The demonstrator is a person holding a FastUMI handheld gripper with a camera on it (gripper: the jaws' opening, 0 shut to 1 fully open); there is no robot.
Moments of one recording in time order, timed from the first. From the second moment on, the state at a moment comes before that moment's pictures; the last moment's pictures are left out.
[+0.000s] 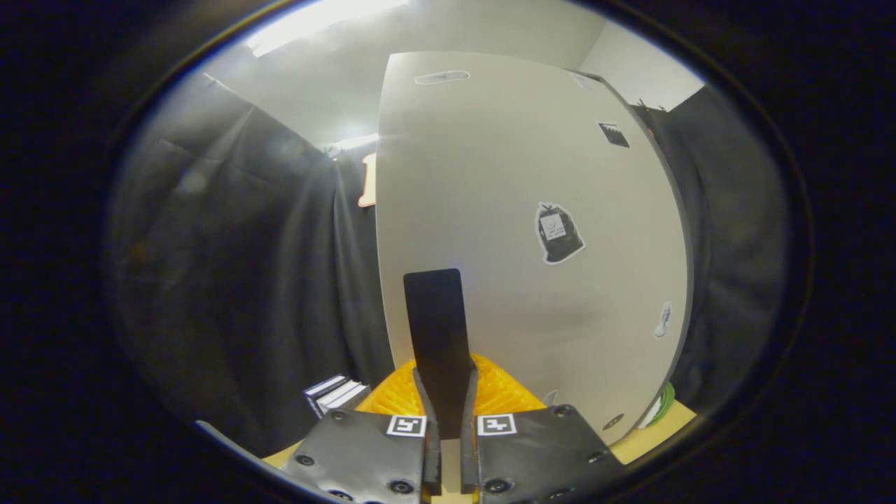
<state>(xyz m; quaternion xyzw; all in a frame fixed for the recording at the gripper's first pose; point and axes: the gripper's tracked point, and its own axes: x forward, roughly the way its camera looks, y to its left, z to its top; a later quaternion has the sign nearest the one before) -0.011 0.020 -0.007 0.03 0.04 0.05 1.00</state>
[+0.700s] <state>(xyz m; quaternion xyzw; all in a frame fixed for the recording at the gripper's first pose) -0.120 -0.058 0.016 0.01 0.05 0.08 1.00</state>
